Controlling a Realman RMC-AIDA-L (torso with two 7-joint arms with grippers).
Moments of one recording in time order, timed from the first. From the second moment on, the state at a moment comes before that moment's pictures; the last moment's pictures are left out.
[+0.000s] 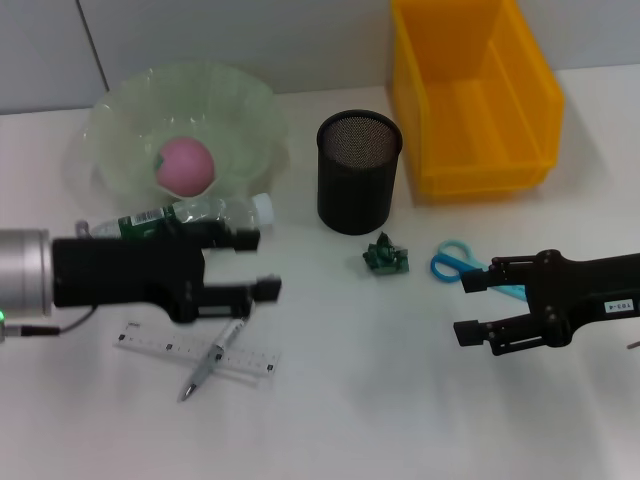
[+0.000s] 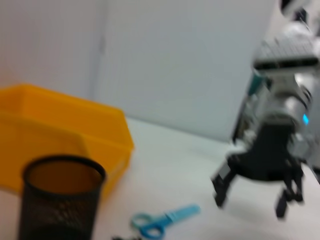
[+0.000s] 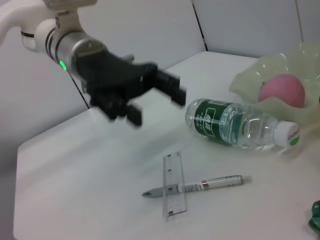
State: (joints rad) left arm -0.54 -1.96 1.20 0.63 1.53 1.46 -1.42; right arm 0.53 2.01 -0.54 -0.67 -2.26 -1.76 1.42
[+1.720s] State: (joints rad) left arm -0.55 -2.02 1.19 0.66 1.73 1.48 -1.36; right arm 0.84 2.04 -0.97 -1.15 -2.58 -1.74 2.24
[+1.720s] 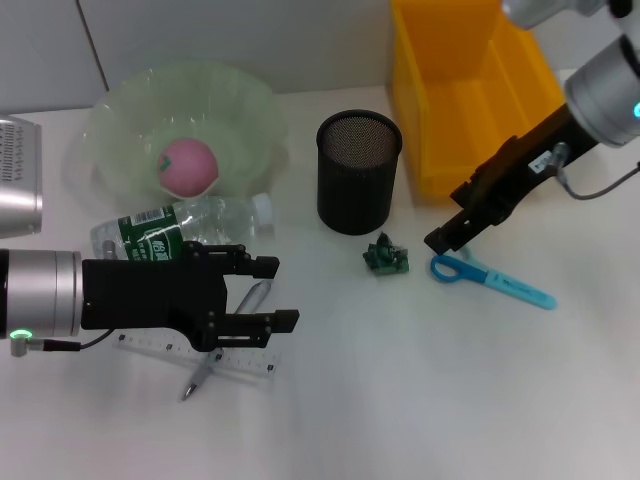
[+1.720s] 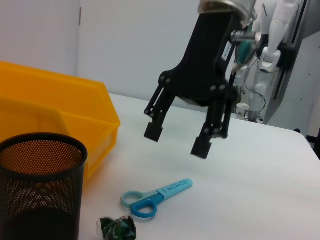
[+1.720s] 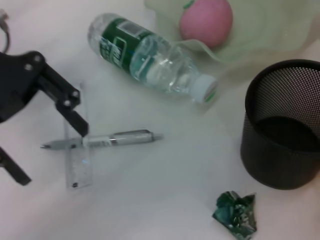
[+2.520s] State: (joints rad) left arm -0.55 -2.02 1.19 0.66 1.73 1.48 -1.36; right arm 0.87 2.08 -1.12 -0.86 -2.58 -1.39 2.23
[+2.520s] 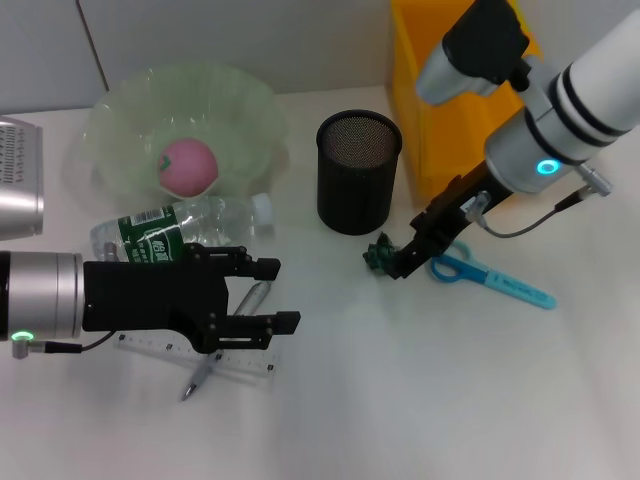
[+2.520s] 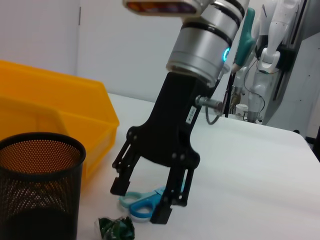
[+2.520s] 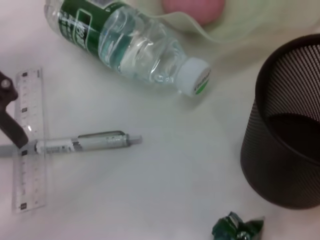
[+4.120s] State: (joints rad) left arm -0.54 -2.02 1.19 0.66 1.73 1.48 -1.35; right arm 0.87 2.08 -1.24 -0.73 -2.51 -1.20 2.23
